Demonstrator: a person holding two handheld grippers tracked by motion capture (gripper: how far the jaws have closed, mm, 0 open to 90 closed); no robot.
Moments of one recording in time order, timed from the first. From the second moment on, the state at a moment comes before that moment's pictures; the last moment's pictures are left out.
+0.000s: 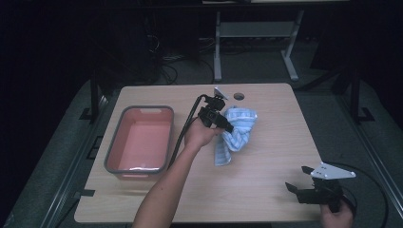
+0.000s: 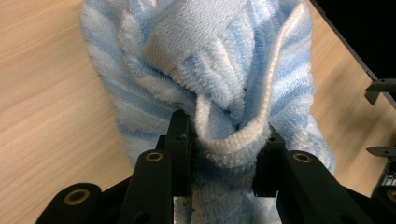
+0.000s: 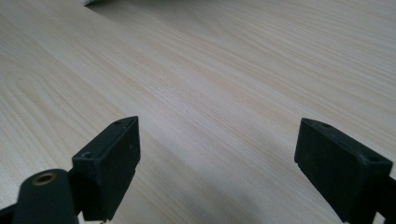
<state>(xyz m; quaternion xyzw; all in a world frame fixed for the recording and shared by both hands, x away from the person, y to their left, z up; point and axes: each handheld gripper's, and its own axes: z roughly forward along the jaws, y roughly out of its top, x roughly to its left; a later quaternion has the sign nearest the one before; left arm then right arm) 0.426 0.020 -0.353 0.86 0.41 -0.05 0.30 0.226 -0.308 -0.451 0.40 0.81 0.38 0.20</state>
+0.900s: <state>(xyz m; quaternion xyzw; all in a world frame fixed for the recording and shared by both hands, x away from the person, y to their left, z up) 0.430 0.002 -0.398 0.86 0.42 -0.07 0.29 0.227 -0.306 -0.451 0.40 0.81 0.38 0.20</state>
